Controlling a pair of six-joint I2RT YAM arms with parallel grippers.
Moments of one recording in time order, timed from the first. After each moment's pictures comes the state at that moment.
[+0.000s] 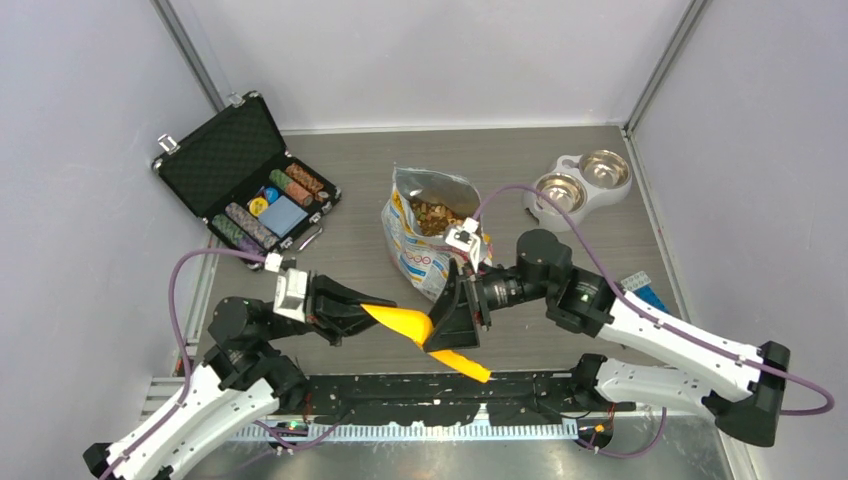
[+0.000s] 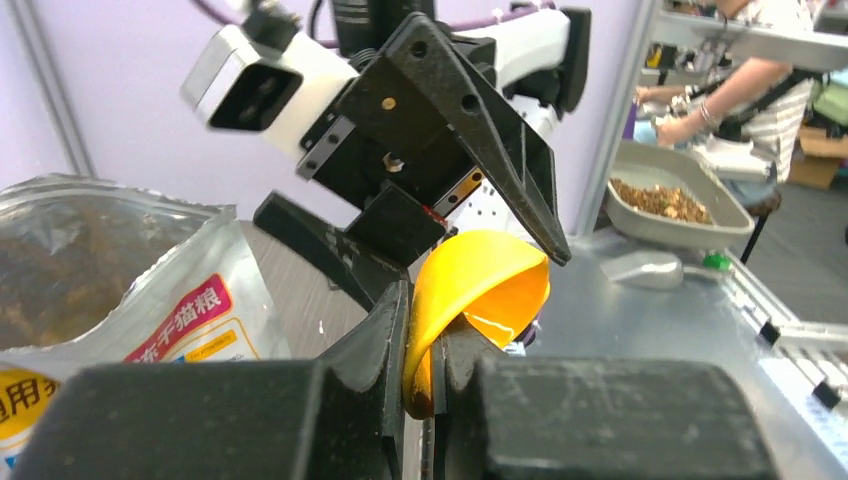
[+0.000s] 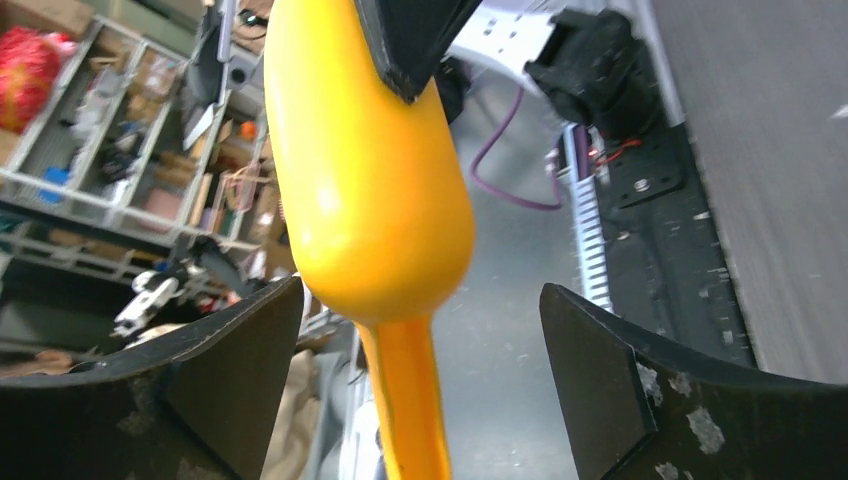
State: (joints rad) left arm -0.79 0.40 0.51 0.31 0.69 -0.31; right arm 1.00 0.97 0.87 -0.02 -0.80 0.79
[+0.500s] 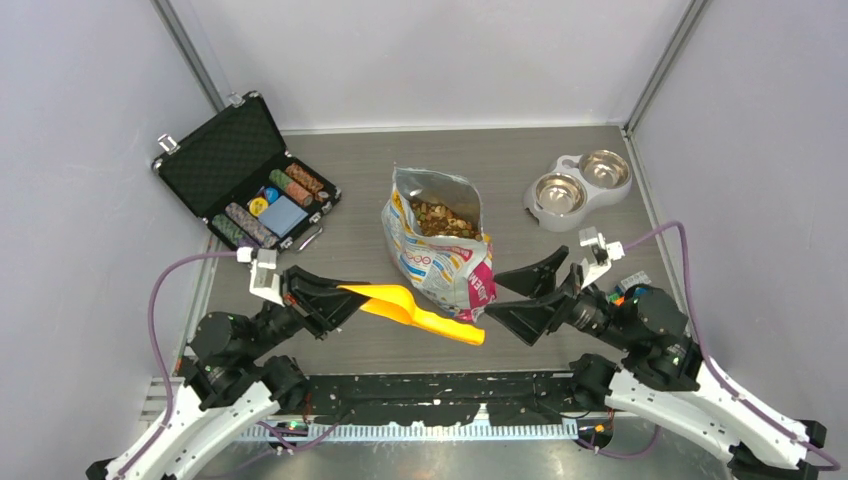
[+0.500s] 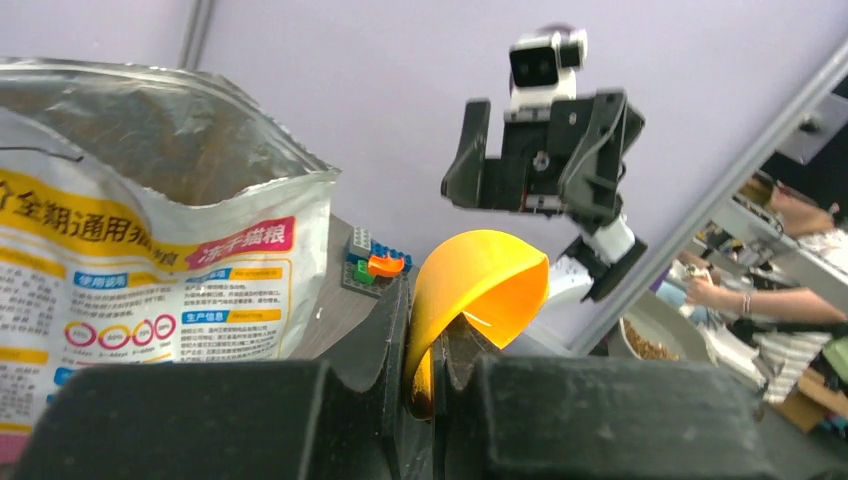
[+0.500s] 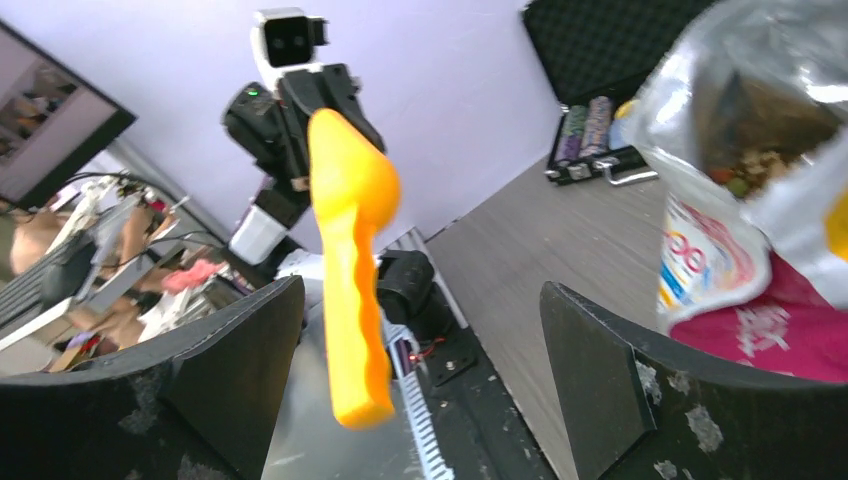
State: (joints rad) left arm -0.79 0.21 0.53 0.06 0.30 -0.60; right arm 0.98 0.40 0.71 -0.11 -0.17 0.61
